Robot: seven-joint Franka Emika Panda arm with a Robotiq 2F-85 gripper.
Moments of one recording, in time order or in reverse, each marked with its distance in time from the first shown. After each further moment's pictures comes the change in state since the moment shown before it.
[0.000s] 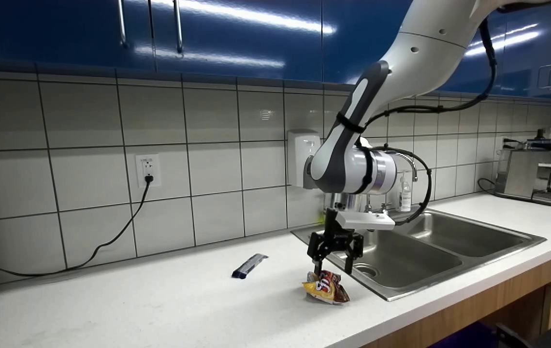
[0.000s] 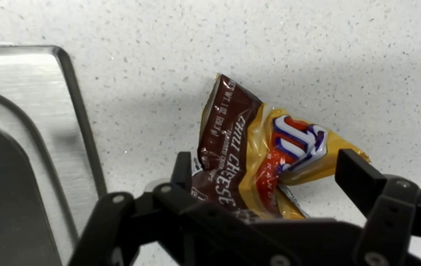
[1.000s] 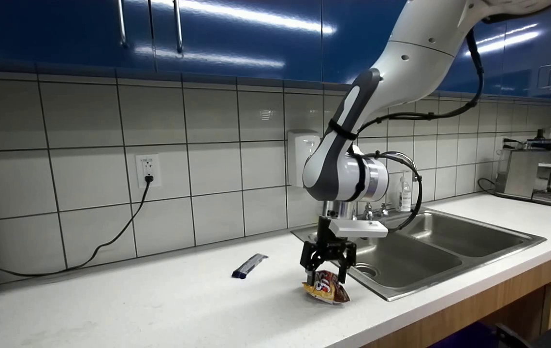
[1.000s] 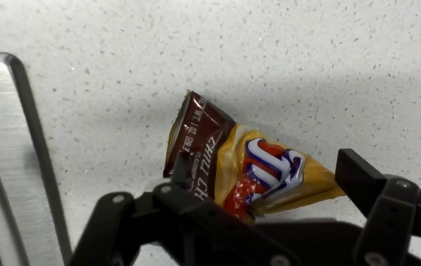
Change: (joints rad) arm -0.006 0.053 0.051 0.025 0.000 0.000 -0.003
